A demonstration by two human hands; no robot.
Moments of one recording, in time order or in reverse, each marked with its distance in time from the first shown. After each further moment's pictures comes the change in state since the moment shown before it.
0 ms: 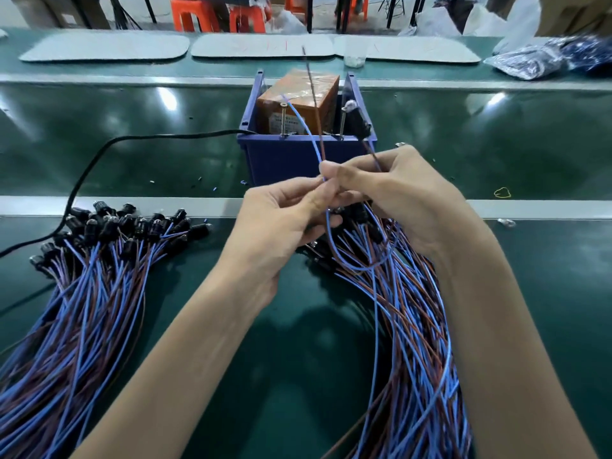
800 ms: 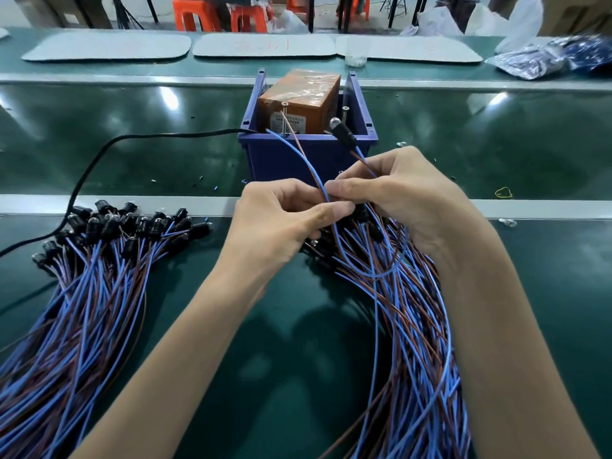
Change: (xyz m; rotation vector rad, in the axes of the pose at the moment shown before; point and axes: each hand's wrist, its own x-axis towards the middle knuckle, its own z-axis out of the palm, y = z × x) left_hand 0.006 -0.009 -0.008 0.232 0.033 0.154; right_hand 0.002 0.005 -0.004 -0.145 0.049 0.038
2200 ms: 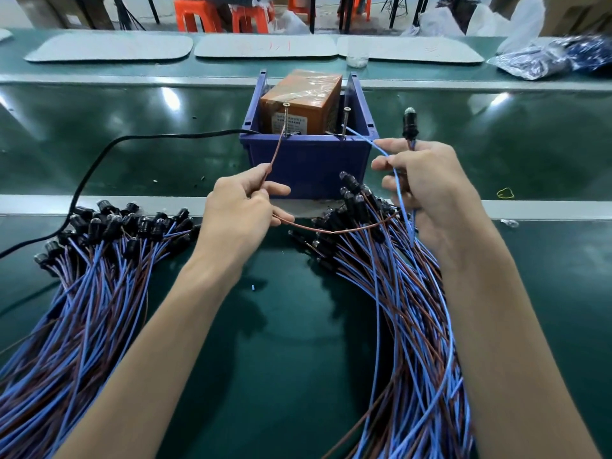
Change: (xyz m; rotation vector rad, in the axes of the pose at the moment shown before) left_hand 0.028 -0.022 -0.026 0.181 0.213 -0.020; right_hand 0.017 0.003 -0.009 0.352 0.311 0.135
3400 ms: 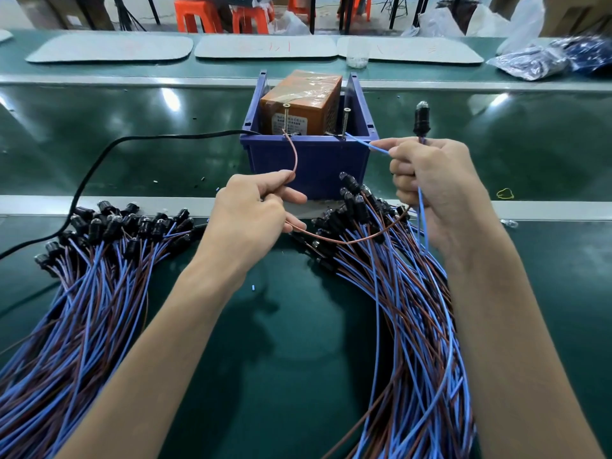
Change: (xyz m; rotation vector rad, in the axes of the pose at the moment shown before) left_hand -0.012 0.017 0.004 0.064 -0.076 0.004; right_hand 0.007 0.010 -0.011 0.027 -0.052 -0.137
